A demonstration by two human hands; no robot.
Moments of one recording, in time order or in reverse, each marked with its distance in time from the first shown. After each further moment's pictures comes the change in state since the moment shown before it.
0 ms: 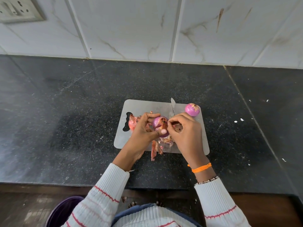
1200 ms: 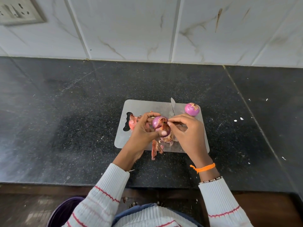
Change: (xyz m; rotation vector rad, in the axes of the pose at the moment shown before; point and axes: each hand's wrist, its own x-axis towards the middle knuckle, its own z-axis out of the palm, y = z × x) left_hand 0.000 -0.001 -0.003 0.015 -0.029 0.029; right_hand -0.001 0.005 -0.006 0.187 0.003 0.045
